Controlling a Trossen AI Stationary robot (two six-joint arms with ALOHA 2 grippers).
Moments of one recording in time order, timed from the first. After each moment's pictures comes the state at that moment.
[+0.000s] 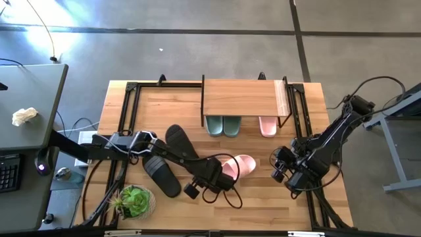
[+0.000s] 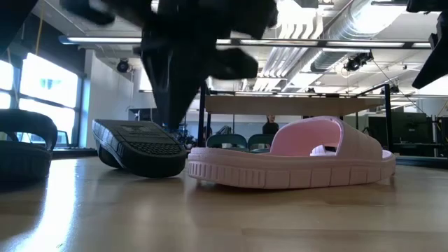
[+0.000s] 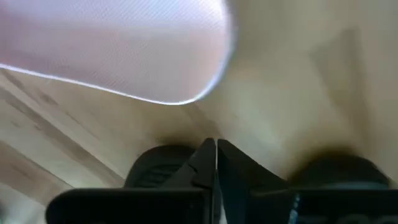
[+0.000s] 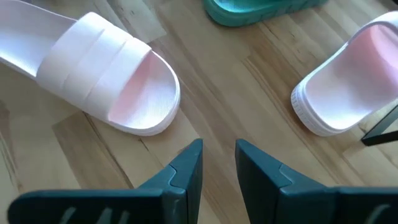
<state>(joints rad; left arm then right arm) -0.25 2.33 2.05 -1.40 -0.03 0.30 0.86 1.23 0.83 -1.12 0.69 1.41</state>
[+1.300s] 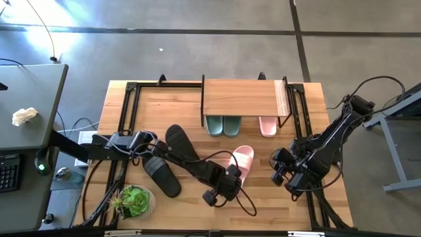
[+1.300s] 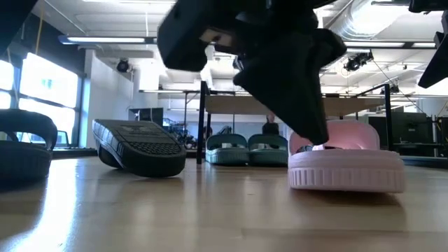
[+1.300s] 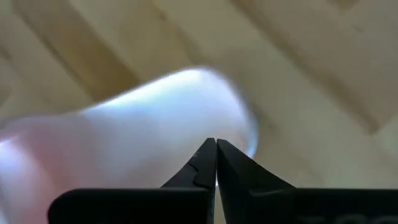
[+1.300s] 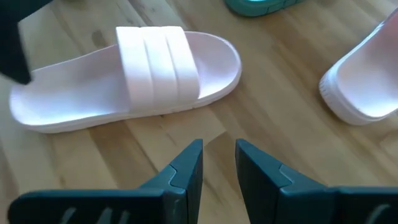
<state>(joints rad) -0.25 2.33 1.94 -0.74 -0.05 0.45 0.87 1.23 0.83 -1.04 0.65 1.44</state>
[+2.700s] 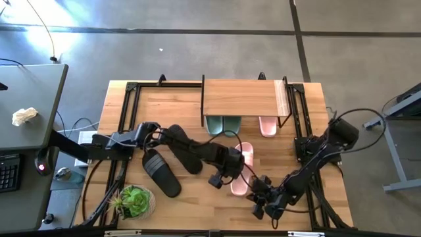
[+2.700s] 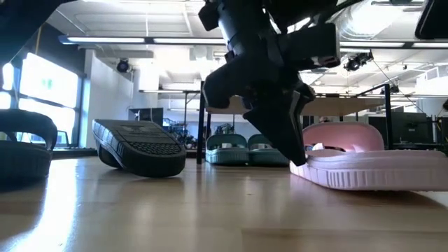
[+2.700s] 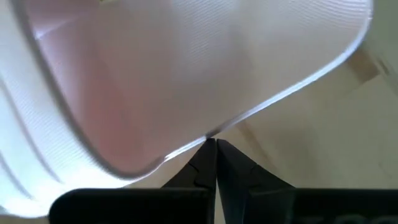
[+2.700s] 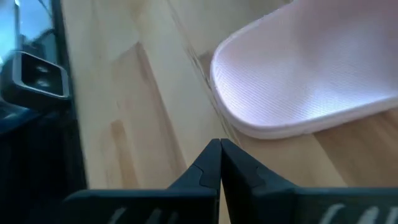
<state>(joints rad) -0.08 2.33 1.86 -0.71 0.03 0.38 0.85 1.71 0.83 -0.09 0.49 1.22</state>
